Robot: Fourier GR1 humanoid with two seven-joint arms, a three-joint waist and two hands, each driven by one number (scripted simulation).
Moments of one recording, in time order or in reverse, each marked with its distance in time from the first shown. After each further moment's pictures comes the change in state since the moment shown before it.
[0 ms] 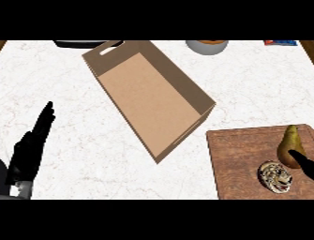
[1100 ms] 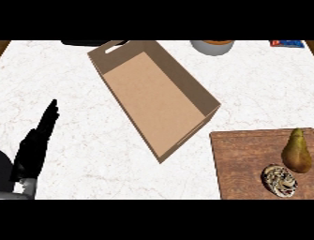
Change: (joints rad) left arm -0.016 -0.034 0.011 -0.001 -0.039 -0.023 0.013; right arm 0.054 -0.344 0.267 -0.375 0.158 0.645 0.996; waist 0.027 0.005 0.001
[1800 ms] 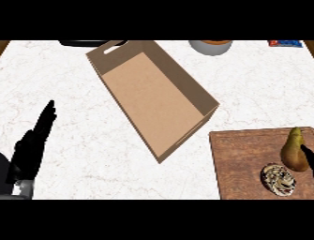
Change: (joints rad) left arm 0.019 -0.029 0.050 -0.023 -0.033 -0.047 0.016; right arm -0.052 0.145 0.068 0.110 0.149 0.050 0.036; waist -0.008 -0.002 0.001
